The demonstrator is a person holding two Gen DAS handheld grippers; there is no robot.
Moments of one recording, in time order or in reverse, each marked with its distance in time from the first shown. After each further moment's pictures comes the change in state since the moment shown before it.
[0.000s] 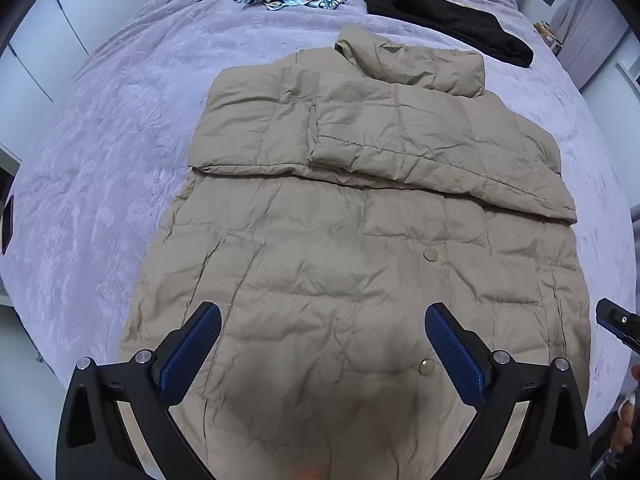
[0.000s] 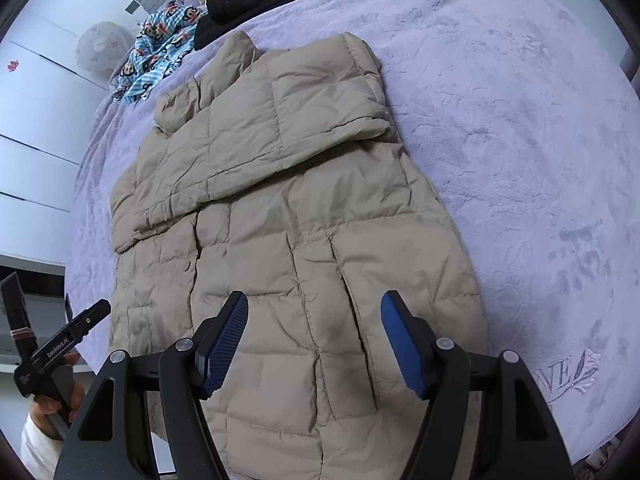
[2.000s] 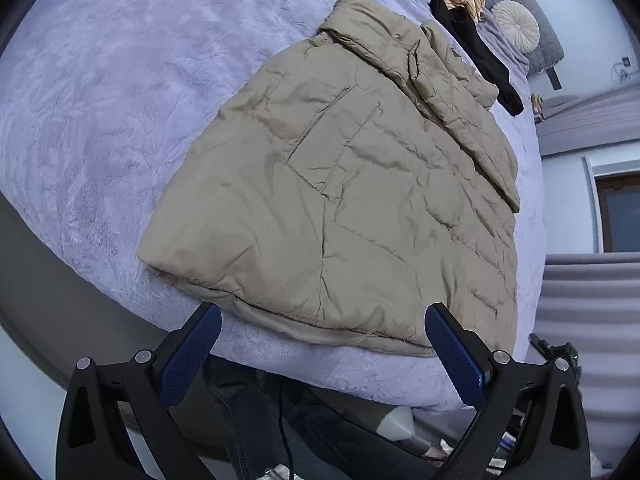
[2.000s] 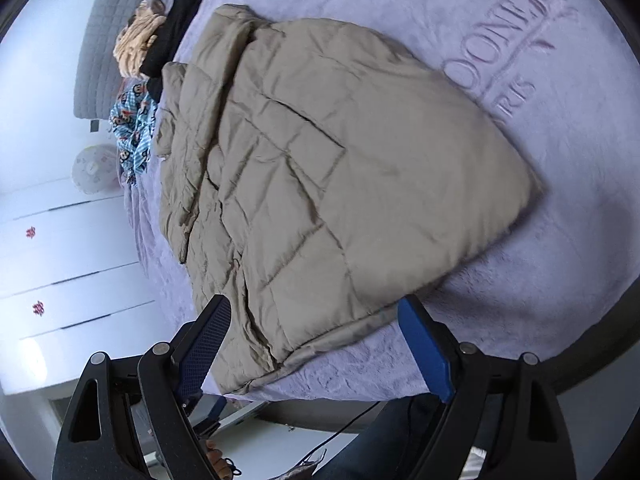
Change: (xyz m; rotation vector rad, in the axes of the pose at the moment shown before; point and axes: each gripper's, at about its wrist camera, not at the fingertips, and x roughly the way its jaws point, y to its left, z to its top) left arm -0.016 0.179 -0.158 -0.364 0.140 -0.424; right arm -0.017 -0.063 -0.174 0.603 0.052 0.314
